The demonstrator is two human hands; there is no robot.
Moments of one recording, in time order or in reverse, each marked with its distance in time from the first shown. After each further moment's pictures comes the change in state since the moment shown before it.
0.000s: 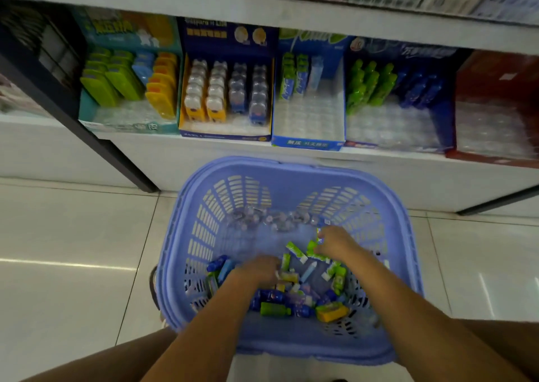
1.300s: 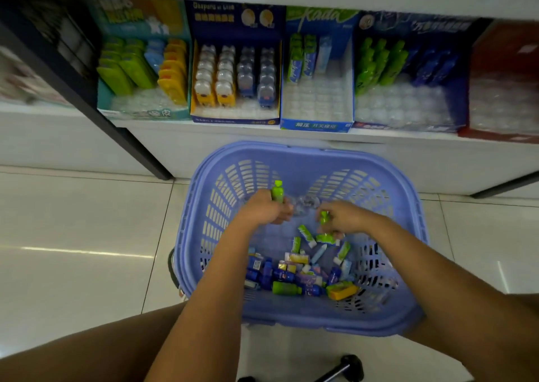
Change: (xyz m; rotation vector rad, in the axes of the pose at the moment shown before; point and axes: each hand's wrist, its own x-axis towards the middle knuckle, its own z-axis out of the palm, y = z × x) left_hand -0.050 0.018 -0.078 -0.988 0.334 0.021; right_hand -0.004 0.006 -0.021 0.191 -0.127 -0.303
